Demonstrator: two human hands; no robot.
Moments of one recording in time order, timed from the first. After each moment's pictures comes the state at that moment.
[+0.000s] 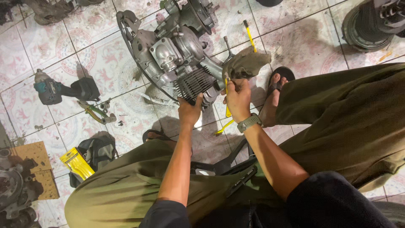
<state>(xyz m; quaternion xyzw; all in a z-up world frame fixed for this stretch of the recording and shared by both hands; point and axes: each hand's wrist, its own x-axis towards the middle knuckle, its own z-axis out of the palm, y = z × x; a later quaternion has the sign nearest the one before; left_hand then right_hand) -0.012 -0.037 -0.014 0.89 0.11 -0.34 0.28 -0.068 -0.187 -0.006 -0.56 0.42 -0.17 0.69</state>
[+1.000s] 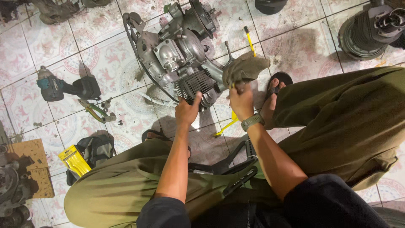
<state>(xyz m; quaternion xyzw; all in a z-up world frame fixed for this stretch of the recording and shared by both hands) -0.018 -0.048 0.063 0.90 0.05 -0.34 0.26 -0.082 -0.202 -0.037 -0.65 0.45 -0.07 0.61</state>
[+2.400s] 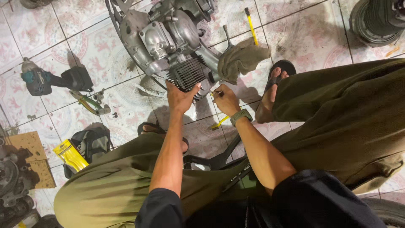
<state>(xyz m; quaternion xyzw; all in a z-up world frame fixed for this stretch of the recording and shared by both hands) 0.007 -0.044 0.029 0.88 0.07 -0.33 0.34 -0.087 -0.184 -0.083 -0.72 0.35 0.18 0.57</state>
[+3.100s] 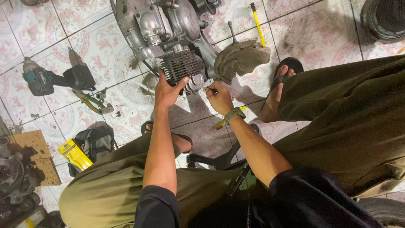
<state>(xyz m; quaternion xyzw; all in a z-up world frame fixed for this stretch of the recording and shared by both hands) 0.052 -0.003 0.019 0.87 0.01 -0.35 0.34 -0.068 -0.146 -0.117 -0.71 0.33 0.07 0.62</state>
